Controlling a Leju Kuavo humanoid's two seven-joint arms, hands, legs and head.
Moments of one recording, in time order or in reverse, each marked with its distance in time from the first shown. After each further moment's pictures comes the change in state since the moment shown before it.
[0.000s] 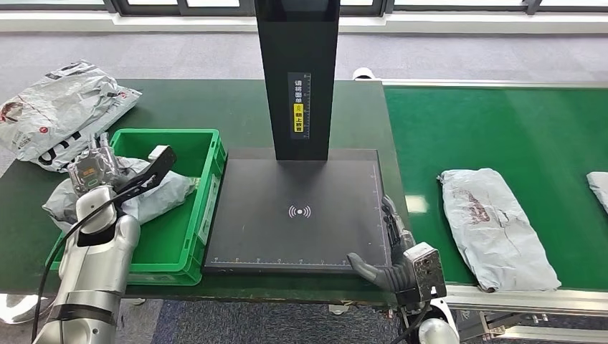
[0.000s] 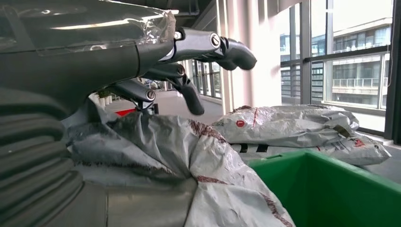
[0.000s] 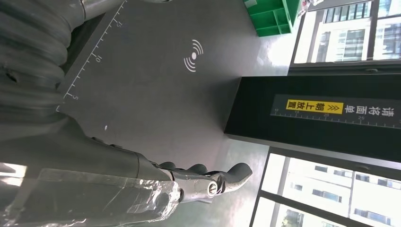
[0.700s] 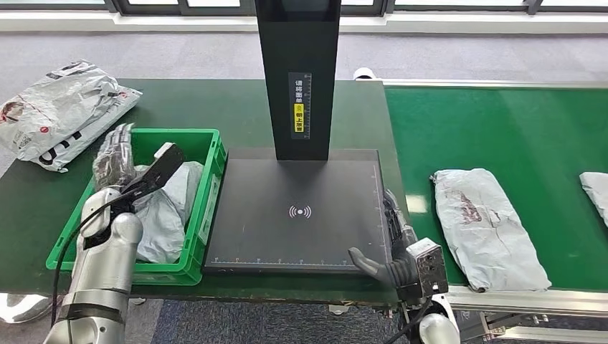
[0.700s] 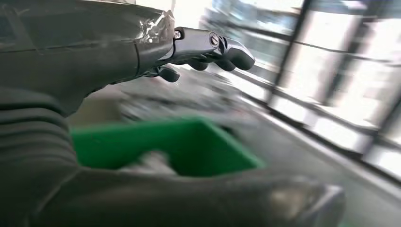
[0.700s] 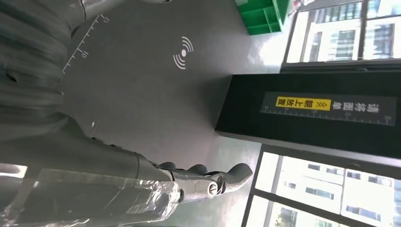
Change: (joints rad) left arm 0.001 -0.077 0.067 -0.015 0.470 -0.027 -0.455; right arm -0.015 -0.005 0.000 0.002 -0.023 -0.011 -0.012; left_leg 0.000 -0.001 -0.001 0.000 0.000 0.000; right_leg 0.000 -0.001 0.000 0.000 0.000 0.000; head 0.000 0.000
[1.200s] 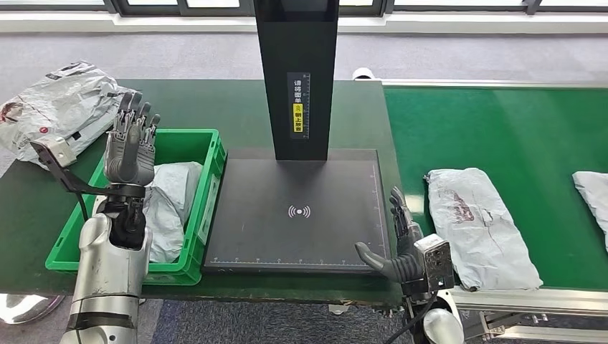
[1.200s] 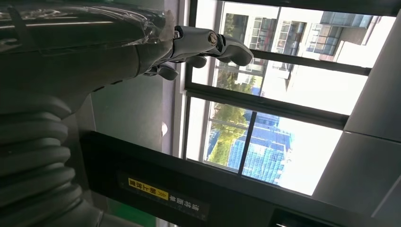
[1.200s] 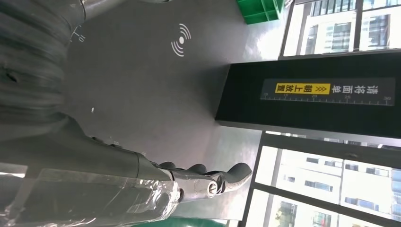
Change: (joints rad) left arm 0.030 -0.059 0.021 -0.126 1.378 -0.431 -0.145; right arm -0.035 -0.025 0.000 0.038 -0.042 -0.012 -0.012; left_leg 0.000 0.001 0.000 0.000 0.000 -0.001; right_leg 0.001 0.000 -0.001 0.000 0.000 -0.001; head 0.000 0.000
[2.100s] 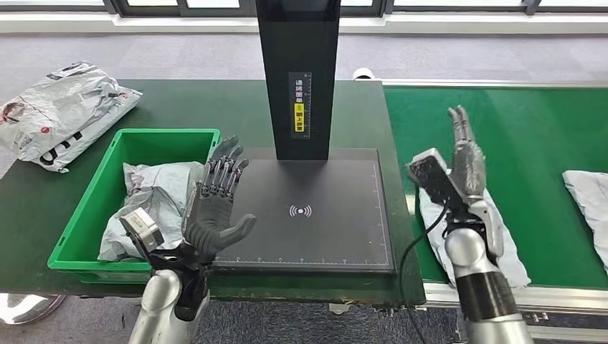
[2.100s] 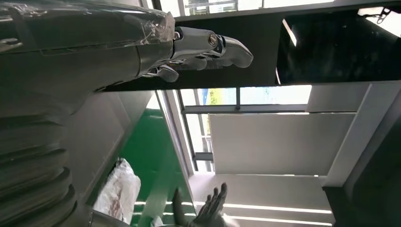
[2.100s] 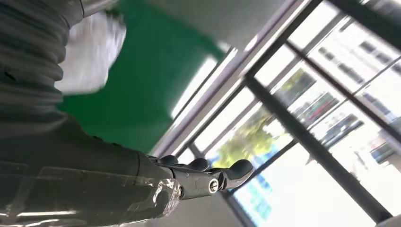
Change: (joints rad) left arm 0.349 -0.137 -0.422 -0.303 -0.228 0.021 -0.193; right arm -0.448 -0.147 -0.101 0.175 0.670 -0.261 0.239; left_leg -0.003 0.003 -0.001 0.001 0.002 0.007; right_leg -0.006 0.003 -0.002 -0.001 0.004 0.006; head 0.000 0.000
